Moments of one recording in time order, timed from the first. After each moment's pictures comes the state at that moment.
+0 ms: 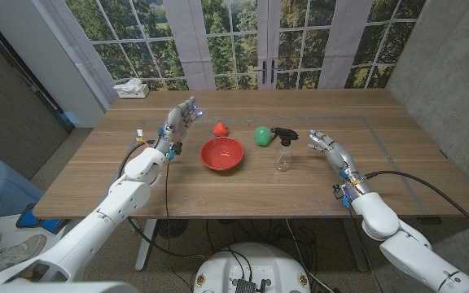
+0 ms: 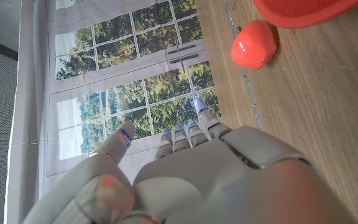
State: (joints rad) left arm 0.96 0.58 0.32 -1.53 -0.72 -0.27 -0.04; left_hand 0.14 0.13 0.72 0.08 0.21 0.01 0.01 0.18 0.17 0.00 -0.03 0.19 0.17 -0.04 -0.03 0.18 0.17 0.00 -0.03 0.61 0.16; right arm -1.32 -0.70 -0.28 -1.71 0.18 0.45 -0.26; right_hand 0.39 -0.04 0.29 -0.17 0.18 0.21 0.03 0.23 0.19 0.22 0.01 0.24 0.23 0.14 -0.01 0.31 0.28 0.26 0.01 0.49 0.17
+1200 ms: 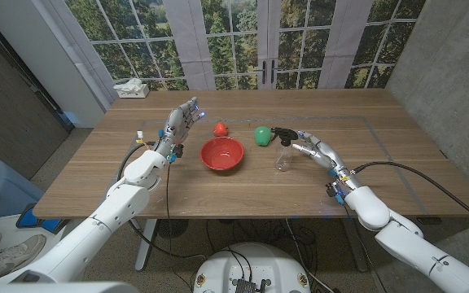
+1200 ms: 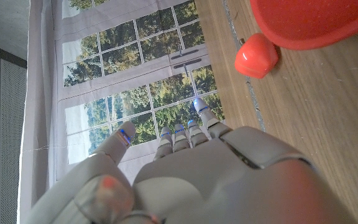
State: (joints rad) left arm 1.01 0.61 0.32 -1.62 -0.70 -0.26 0.00; left_hand 0.14 0.12 0.72 0.09 0.22 0.03 0.02 0.18 0.17 0.00 -0.02 0.20 0.17 -0.03 -0.03 0.18 0.17 0.01 -0.03 0.59 0.17; right arm -1.20 -0.72 -0.37 -1.62 0.08 0.44 -0.21; right_hand 0.52 -0.09 0.31 -0.18 0.21 0.14 0.01 0.21 0.20 0.15 -0.02 0.21 0.23 0.10 -0.02 0.28 0.27 0.25 0.05 0.45 0.17
